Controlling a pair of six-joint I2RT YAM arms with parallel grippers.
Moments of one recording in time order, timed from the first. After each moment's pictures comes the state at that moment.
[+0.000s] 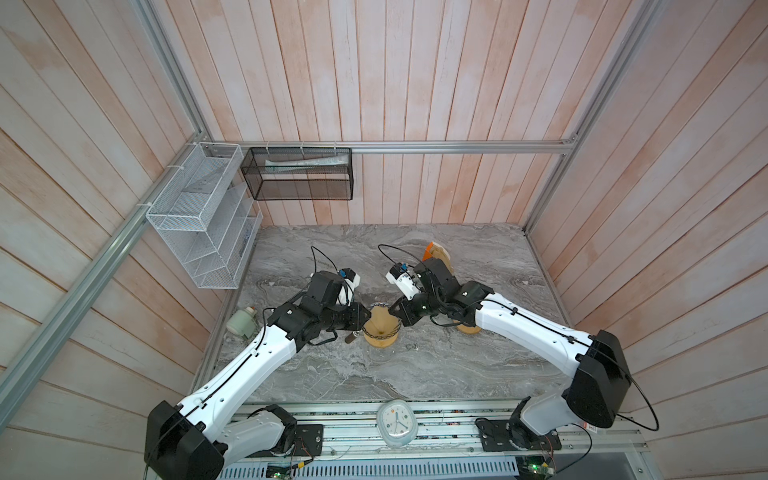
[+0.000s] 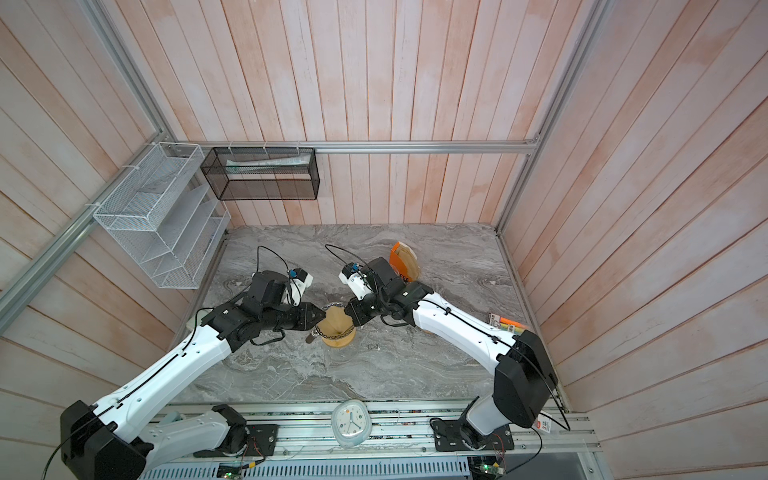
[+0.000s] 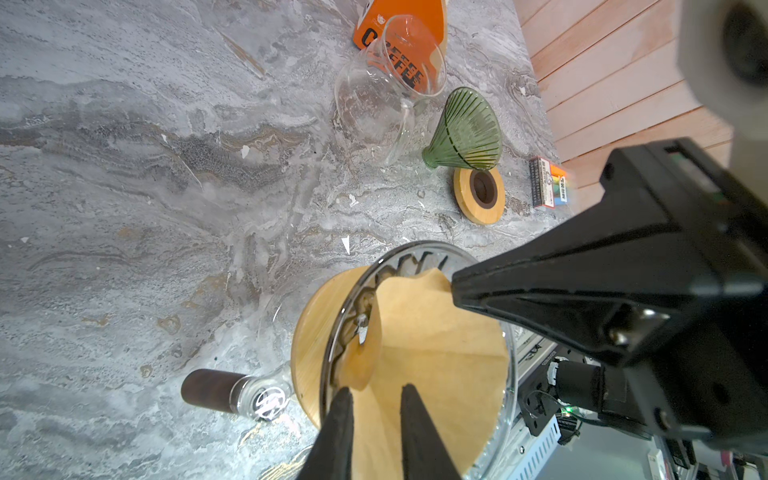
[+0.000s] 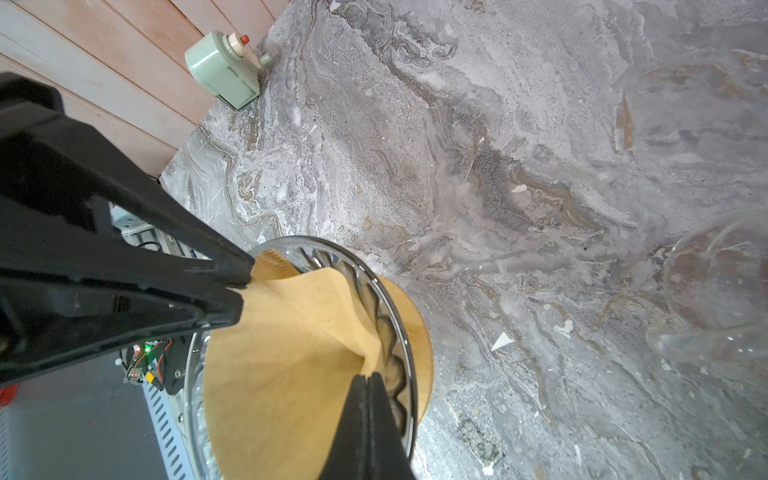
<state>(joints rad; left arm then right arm) -0.55 1.16 0.98 -0.62 0.31 -0.44 0.80 1.52 1.23 -0.52 -0.34 0.21</state>
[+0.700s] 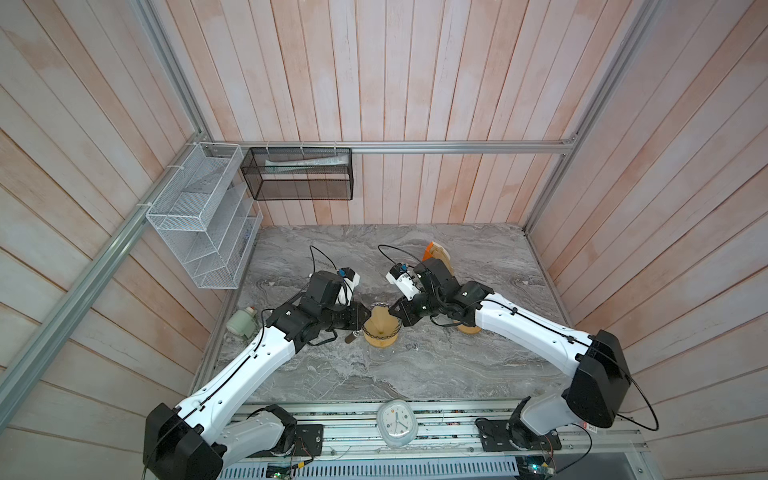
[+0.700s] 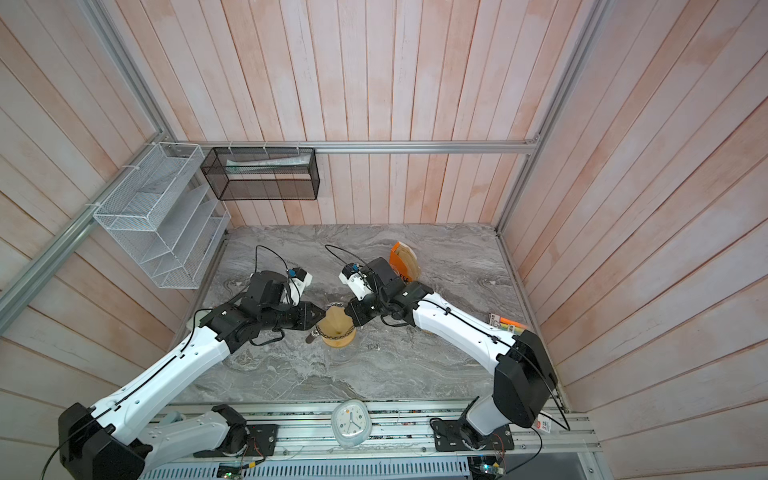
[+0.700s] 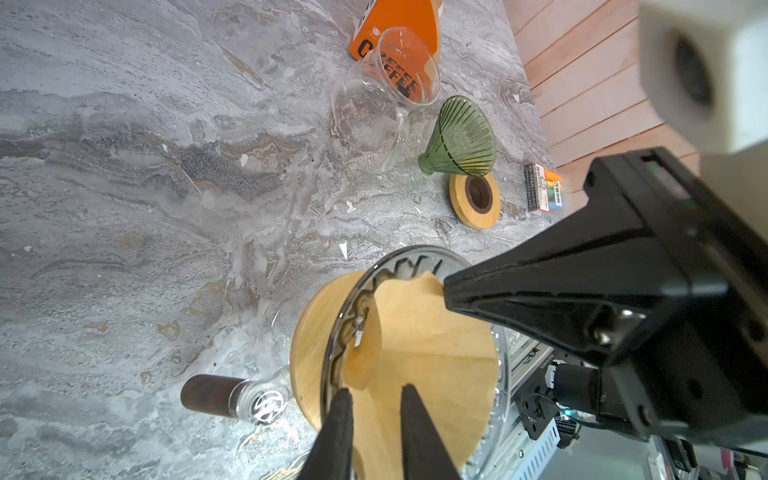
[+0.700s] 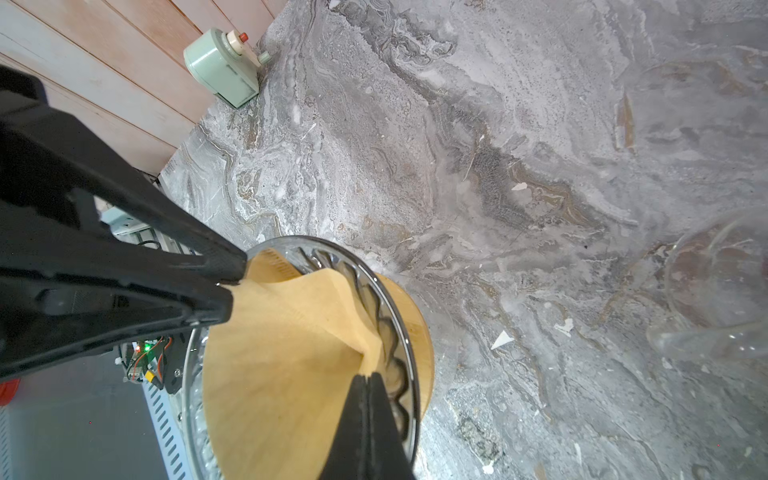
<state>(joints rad) -0.55 1.15 0.98 -0.61 0.31 -0.44 0.80 1.52 1.23 -0.52 -0.34 0.21</state>
